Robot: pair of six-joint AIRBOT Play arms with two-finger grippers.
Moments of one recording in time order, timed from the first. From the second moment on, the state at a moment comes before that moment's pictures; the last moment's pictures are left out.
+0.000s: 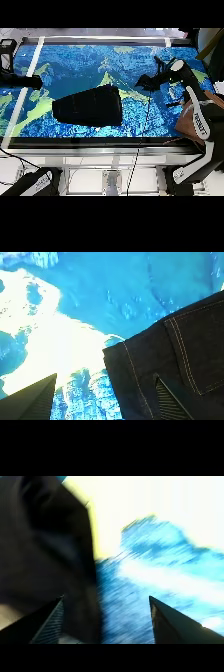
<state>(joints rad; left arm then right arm) 0.10 -1.07 1.31 1.53 -1.14 -1.36 0.00 -1.78 1.59 -0.82 1.28 1.44</state>
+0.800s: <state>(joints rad) 0.11 -1.05 1.31 1.53 -1.13 -1.41 0.21 -2.06 1.60 -0.61 1.32 1.33</state>
